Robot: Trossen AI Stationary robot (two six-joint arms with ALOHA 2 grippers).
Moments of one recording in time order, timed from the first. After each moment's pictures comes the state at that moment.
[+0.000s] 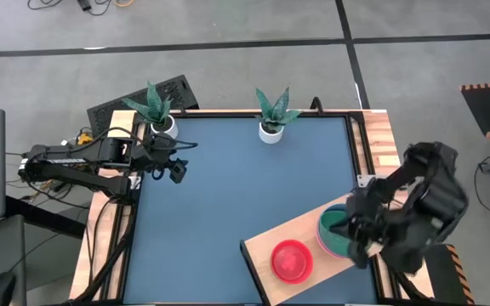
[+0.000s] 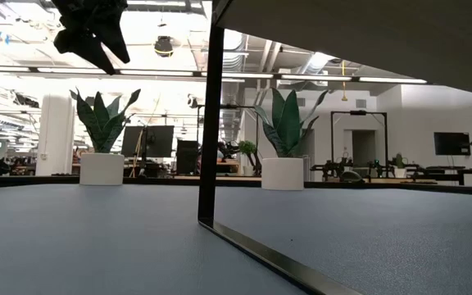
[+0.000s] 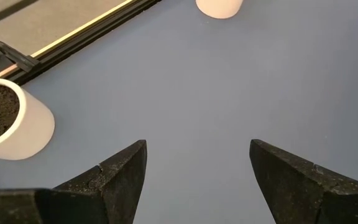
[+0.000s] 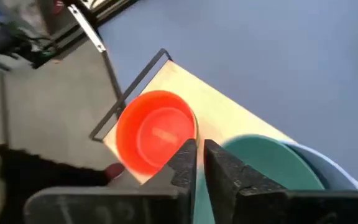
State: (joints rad) left arm 0.04 0.93 0.99 -0.93 -0.43 -0.67; right arm 0.93 1.53 2.01 -1.57 0.60 1.33
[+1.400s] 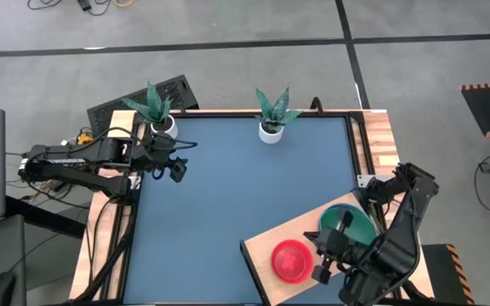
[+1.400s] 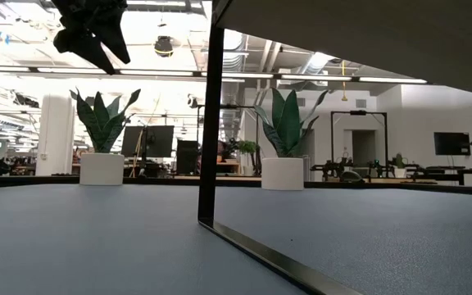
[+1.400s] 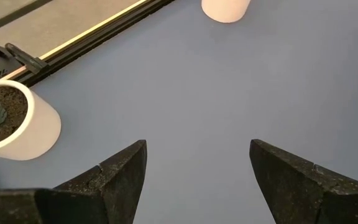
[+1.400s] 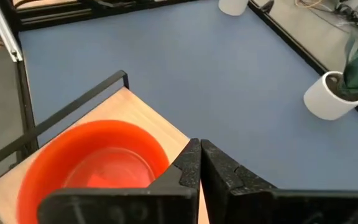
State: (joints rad) left arm 0.04 0.93 0.99 -0.93 -0.46 -0.67; right arm 0.92 1.77 1.92 -1.57 0.91 1.28
